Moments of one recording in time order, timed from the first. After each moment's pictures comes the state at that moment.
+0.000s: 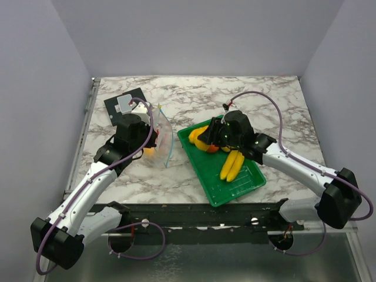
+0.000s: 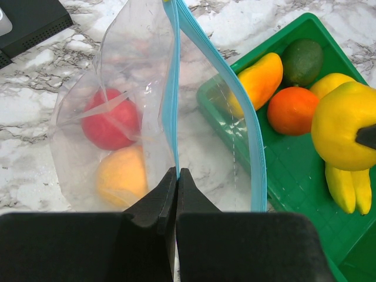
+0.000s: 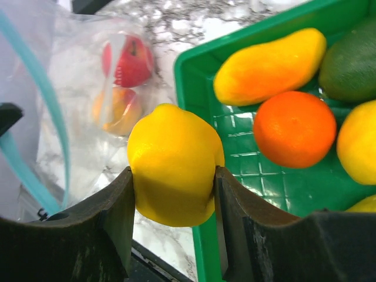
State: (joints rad) left arm -0.45 0.96 0.87 -0.41 -0.03 -0.26; right arm 0.73 1.33 0.97 -0.22 0.05 0.69
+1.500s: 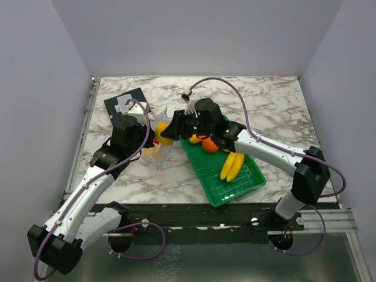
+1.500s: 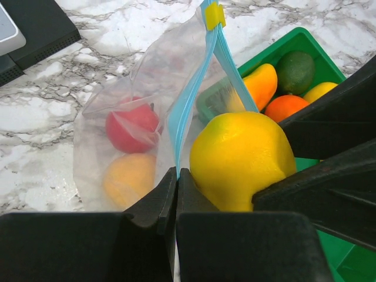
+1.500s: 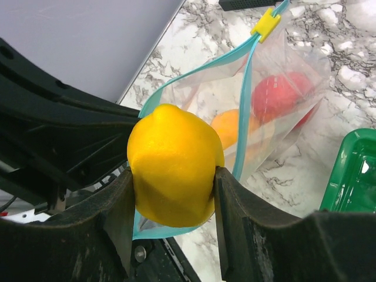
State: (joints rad) left arm -0.45 0.91 0.87 -0.41 -0.03 -0.27; right arm 0.88 1.62 1.31 -0.05 -0.22 0.56
